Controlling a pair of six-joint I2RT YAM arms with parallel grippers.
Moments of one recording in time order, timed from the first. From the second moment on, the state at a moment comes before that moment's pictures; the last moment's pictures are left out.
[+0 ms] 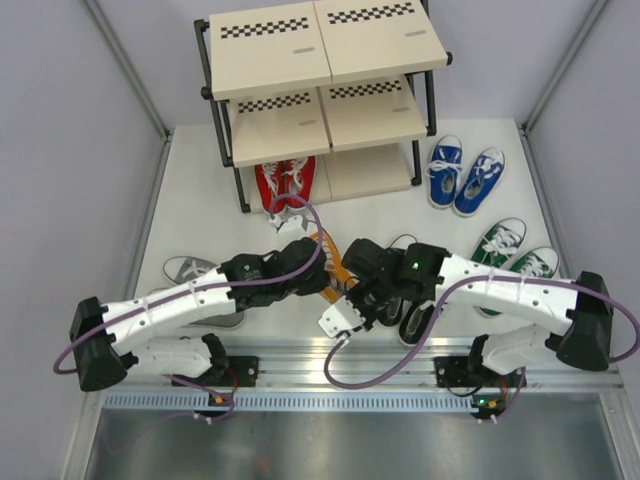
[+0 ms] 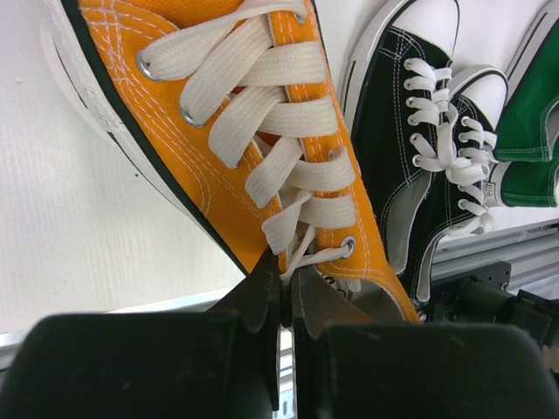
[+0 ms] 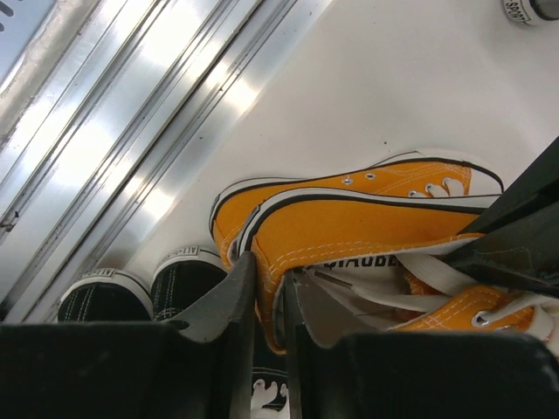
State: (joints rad) left arm -1.08 1.15 0.94 -0.63 -0.36 -1.13; right arm 1.17 1.32 1.13 -0.90 -0.31 -1.13
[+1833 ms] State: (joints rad) left arm -1.07 0.28 0.65 -0.55 -0.40 -0.44; right arm 0.62 2.00 1.73 -0.95 -0.34 -1.41
